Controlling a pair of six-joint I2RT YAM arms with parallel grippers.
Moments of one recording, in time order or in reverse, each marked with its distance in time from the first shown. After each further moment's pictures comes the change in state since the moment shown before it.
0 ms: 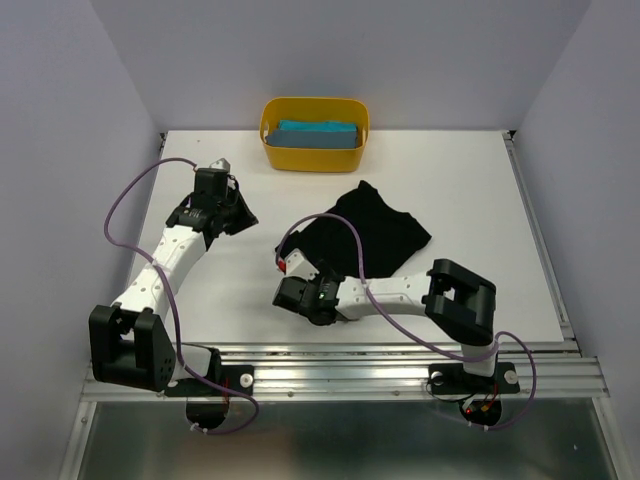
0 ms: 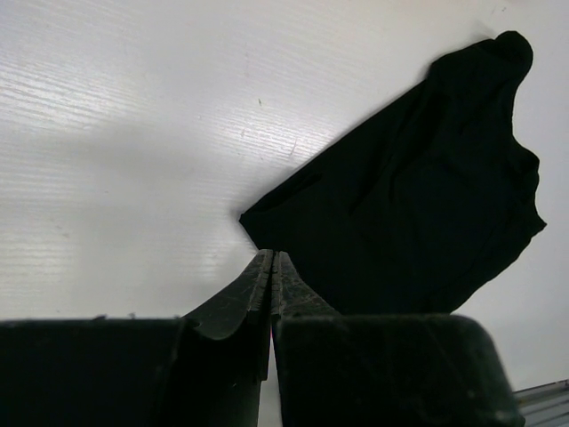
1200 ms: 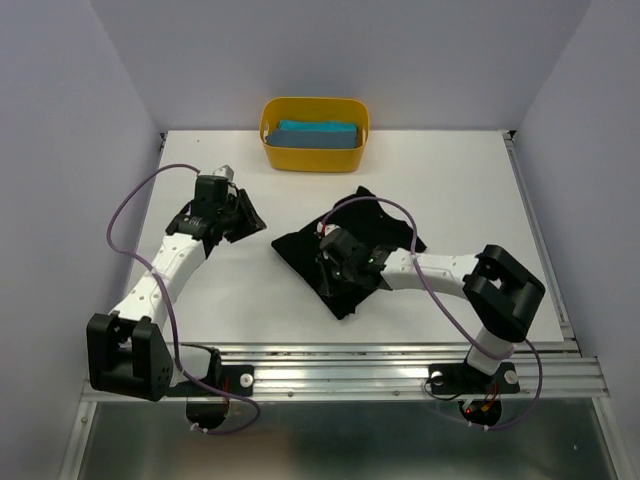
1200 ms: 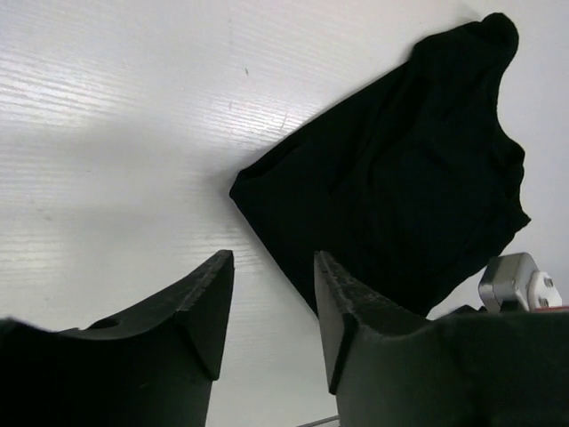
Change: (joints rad) left arm -0.007 -0.040 -0.060 0.008 0.043 0.010; right arm -0.299 -0.205 -0.249 0.351 -0.742 0.171
